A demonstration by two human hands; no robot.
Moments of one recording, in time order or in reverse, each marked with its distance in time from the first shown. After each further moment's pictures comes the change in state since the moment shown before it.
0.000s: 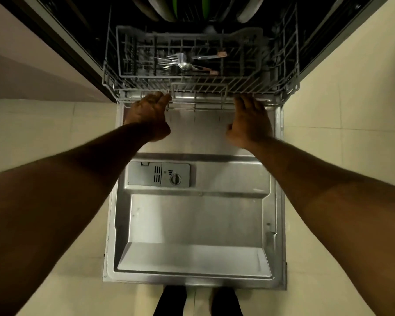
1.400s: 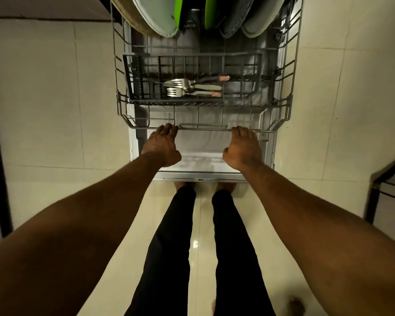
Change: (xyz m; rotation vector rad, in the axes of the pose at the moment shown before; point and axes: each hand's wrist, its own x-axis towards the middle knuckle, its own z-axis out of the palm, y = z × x) left_hand -0.262 0.005 0.084 0.007 -0.528 0.060; right_hand -0.272 -0.056 0.043 0.111 -0.405 0.159
